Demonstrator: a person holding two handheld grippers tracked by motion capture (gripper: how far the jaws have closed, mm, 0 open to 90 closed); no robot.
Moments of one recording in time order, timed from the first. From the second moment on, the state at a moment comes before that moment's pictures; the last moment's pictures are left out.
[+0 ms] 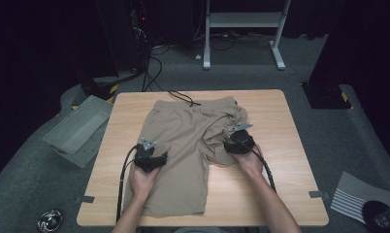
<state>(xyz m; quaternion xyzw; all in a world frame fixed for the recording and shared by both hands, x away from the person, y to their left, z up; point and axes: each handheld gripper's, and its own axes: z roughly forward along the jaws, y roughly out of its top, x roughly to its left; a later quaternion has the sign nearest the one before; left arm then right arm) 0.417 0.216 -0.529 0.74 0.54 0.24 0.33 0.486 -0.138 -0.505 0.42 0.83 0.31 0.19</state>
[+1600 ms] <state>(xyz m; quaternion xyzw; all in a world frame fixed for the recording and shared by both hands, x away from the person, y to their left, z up) 0.417 0.217 -0.528 0.74 0.54 0.24 0.33 0.439 -0.200 -0.510 0.43 0.83 0.32 0.18</state>
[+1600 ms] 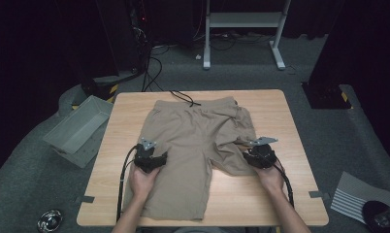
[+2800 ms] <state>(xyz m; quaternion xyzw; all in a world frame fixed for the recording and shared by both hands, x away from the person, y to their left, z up) 0.417 0.217 -0.528 0.74 0.54 0.24 0.33 0.400 -0.223 -0.512 0.41 0.84 0.29 0.21</state>
